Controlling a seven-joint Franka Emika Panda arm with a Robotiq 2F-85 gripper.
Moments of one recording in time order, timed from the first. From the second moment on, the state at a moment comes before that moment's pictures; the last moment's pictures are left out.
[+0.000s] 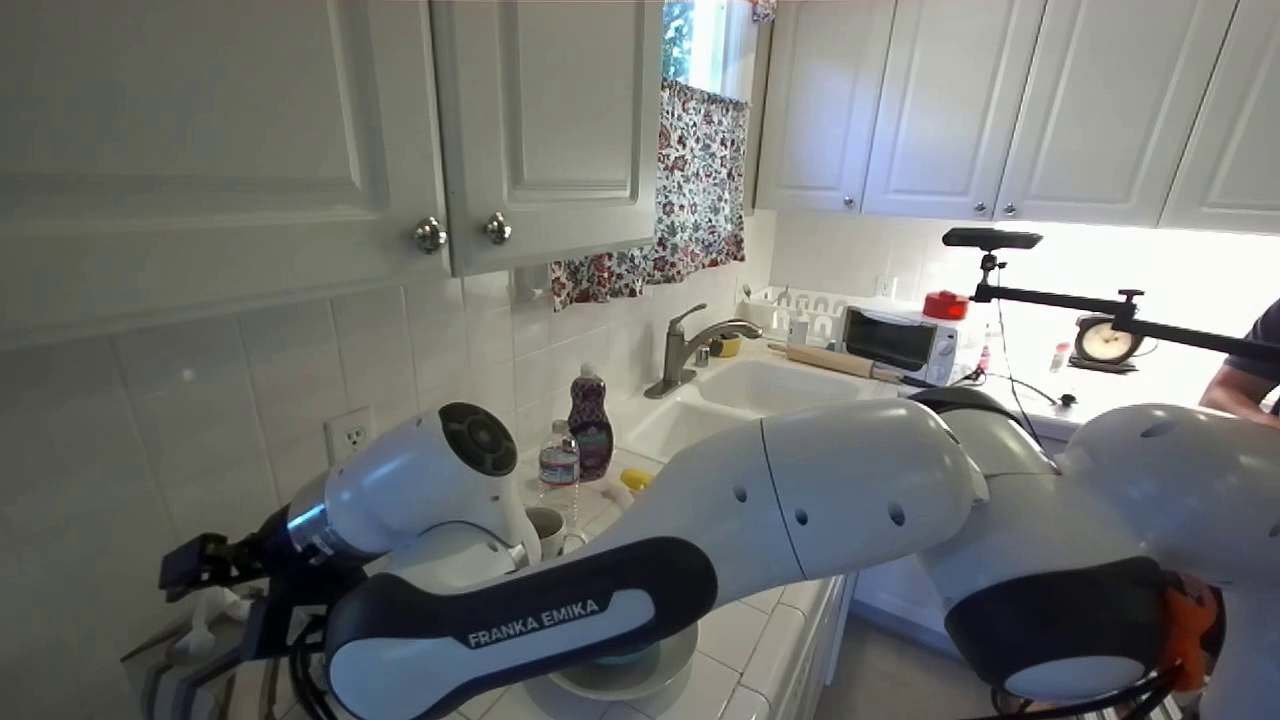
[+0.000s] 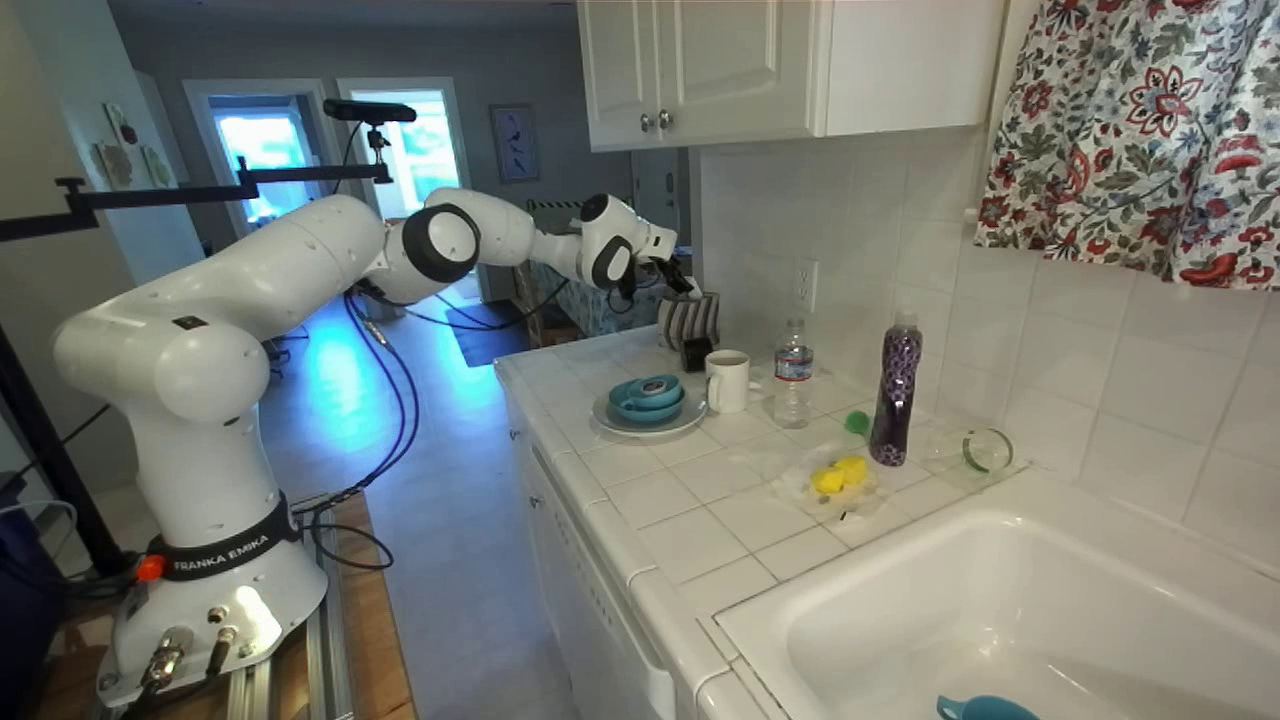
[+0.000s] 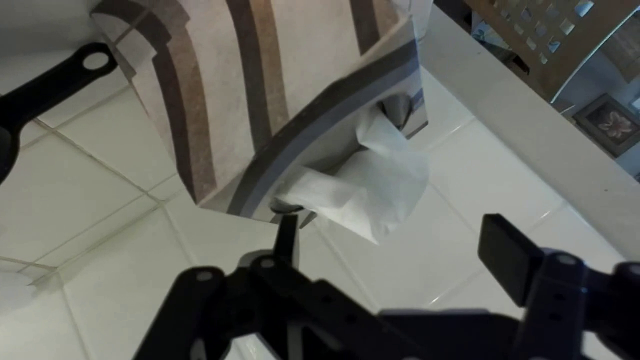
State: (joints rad) arm 0.57 1.21 -0.41 -0.81 0.49 2.94 0.65
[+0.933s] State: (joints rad) arm 0.56 1.27 -0.45 -0.73 0.49 2.91 0.71
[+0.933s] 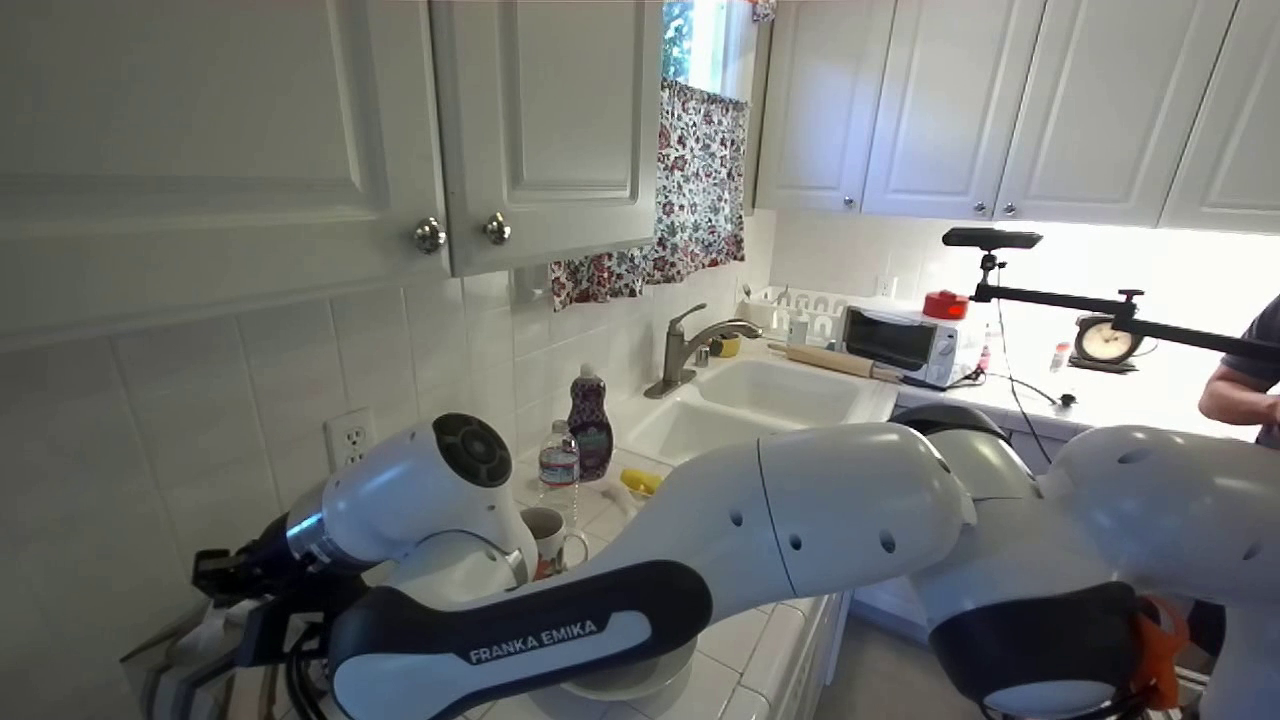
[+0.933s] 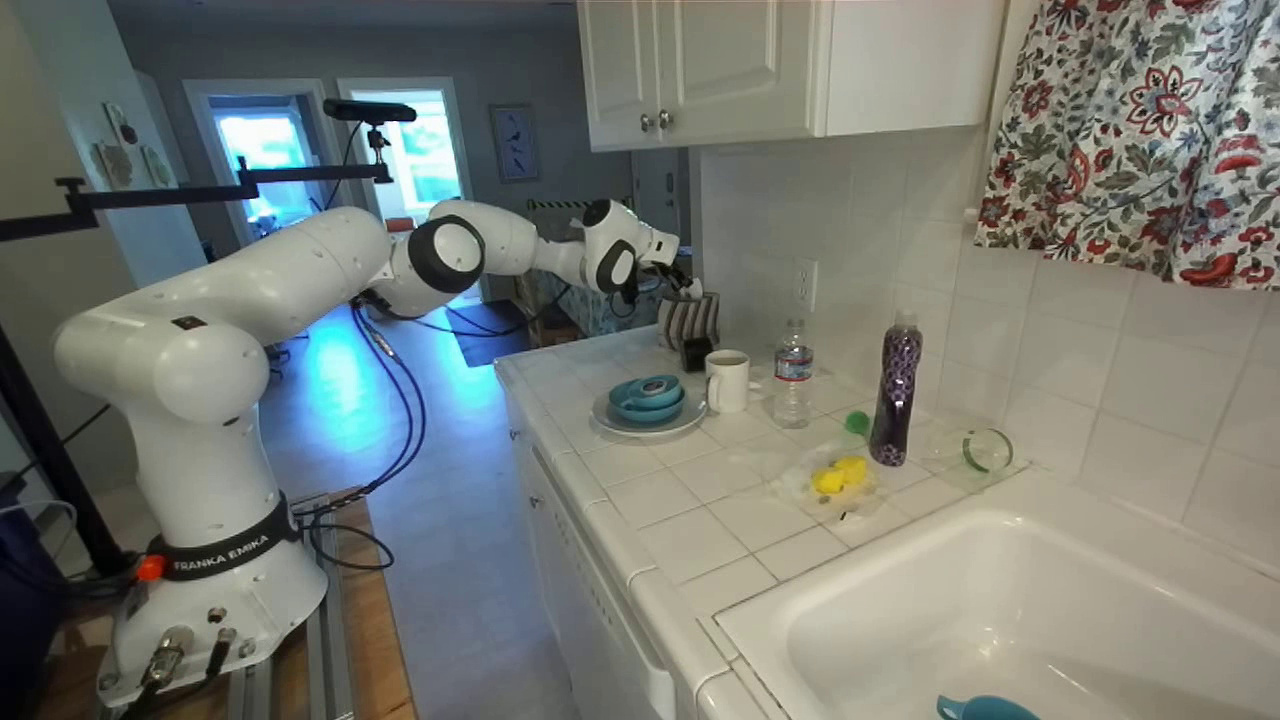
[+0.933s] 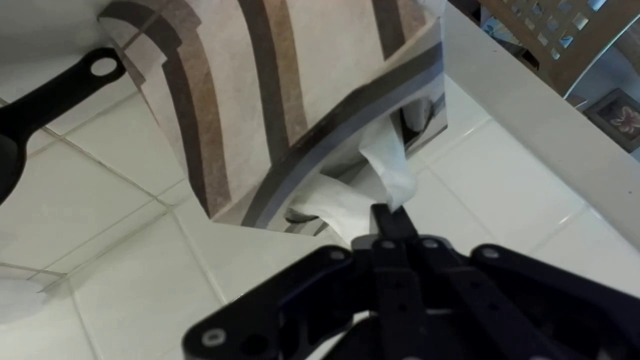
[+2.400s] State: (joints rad) arm 0.54 1.20 -0.26 -0.86 0.42 3.20 0.78
